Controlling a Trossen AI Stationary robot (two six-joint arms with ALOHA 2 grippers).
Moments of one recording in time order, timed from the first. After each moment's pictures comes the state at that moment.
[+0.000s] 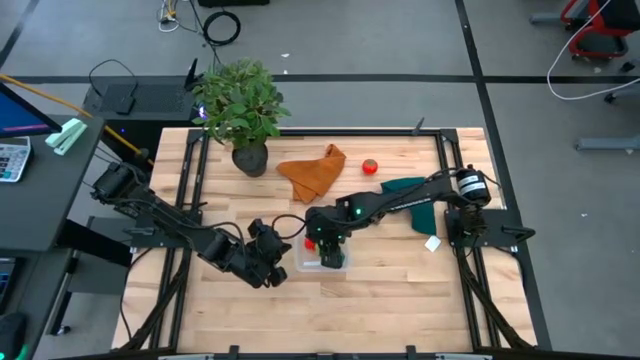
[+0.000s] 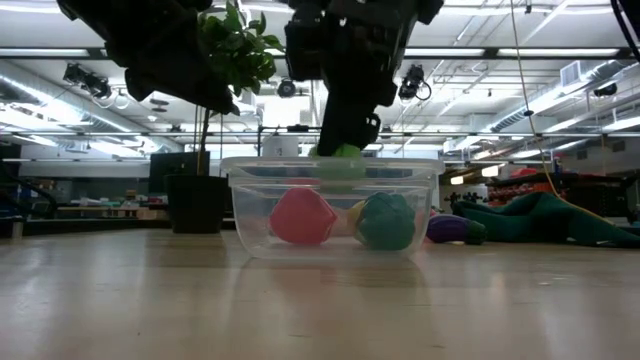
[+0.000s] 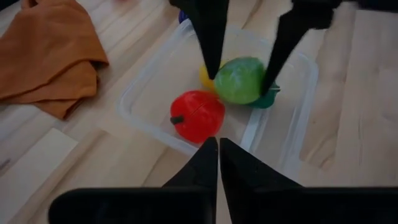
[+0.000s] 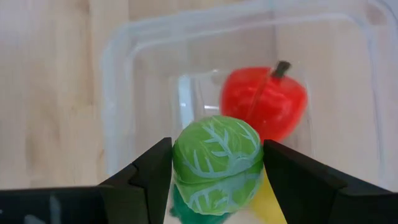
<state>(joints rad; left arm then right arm) -0.53 1.47 0.88 -0.28 -0.71 -0.80 0.11 1.95 1.53 -0.69 -0.16 0.23</state>
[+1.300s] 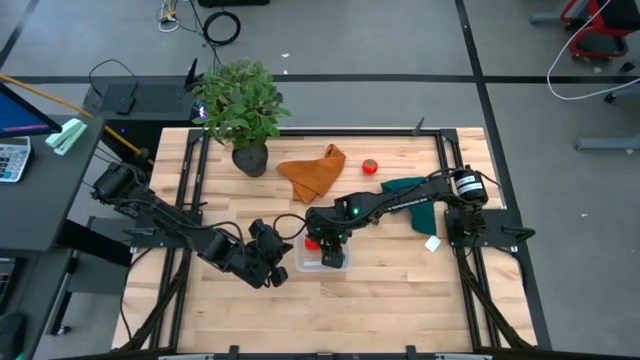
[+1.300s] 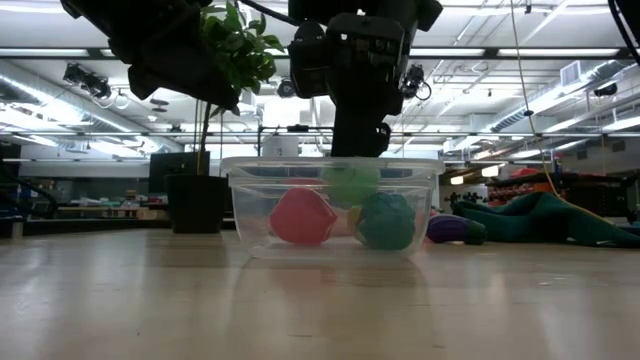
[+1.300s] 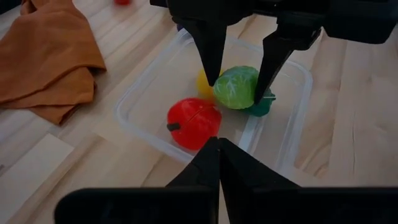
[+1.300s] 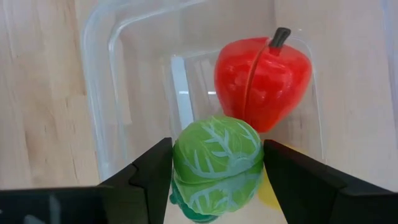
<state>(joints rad) -0.53 1.47 0.88 -0.25 -0.72 -0.80 0.10 1.97 1.53 -0.73 -0.19 0.29</state>
